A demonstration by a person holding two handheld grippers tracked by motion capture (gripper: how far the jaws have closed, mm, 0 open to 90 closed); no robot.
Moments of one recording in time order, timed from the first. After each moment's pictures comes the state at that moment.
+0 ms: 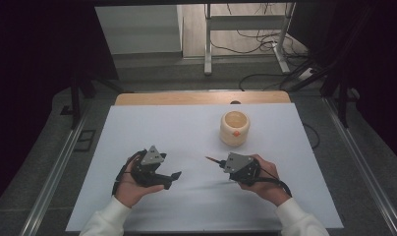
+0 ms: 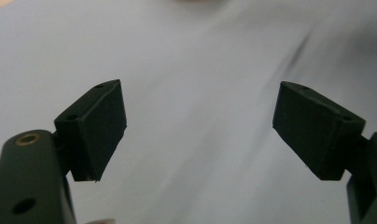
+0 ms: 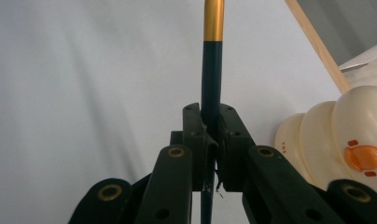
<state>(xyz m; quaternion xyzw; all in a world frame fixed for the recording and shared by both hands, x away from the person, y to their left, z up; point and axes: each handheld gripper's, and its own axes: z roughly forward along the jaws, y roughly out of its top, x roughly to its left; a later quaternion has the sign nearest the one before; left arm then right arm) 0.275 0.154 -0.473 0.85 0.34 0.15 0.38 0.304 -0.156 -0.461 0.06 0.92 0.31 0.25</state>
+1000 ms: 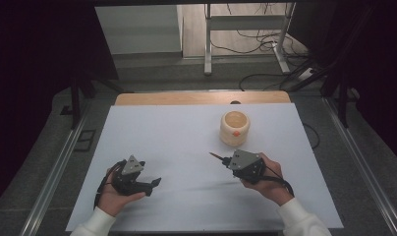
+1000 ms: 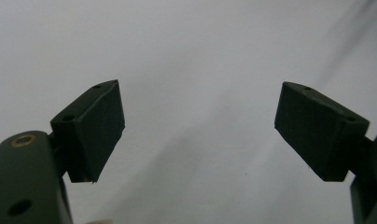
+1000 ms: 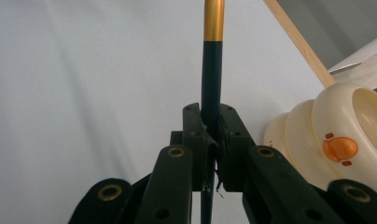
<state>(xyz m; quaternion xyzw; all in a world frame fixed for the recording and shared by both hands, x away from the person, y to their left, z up) 0.258 0.204 -0.507 0.83 0.39 0.17 0.36 0.305 -0.166 -0.451 0.08 0.90 0.33 0.25</state>
